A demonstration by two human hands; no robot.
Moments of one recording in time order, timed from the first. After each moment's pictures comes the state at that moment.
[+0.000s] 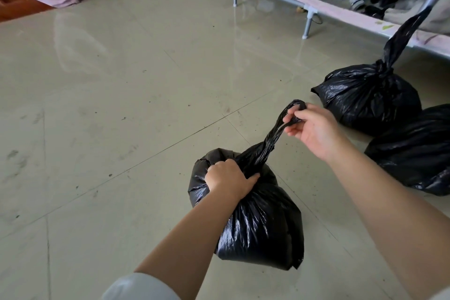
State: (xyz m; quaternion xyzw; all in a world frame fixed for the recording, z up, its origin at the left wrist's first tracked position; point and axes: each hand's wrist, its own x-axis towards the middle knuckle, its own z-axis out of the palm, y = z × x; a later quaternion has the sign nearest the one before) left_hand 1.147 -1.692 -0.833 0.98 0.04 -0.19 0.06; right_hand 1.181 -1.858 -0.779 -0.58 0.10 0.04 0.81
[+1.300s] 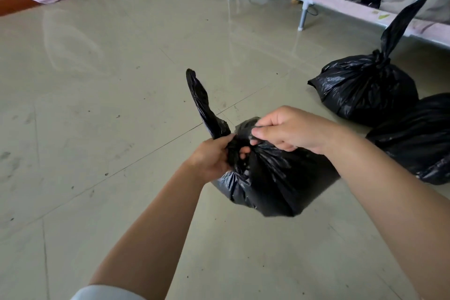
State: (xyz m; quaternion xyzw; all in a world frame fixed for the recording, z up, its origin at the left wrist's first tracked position) left_hand 1.169 -1.663 -0.798 0.54 0.15 -0.32 0.76; right_hand 1.162 -1.827 -0.743 -0.81 -0.09 0.26 0.52
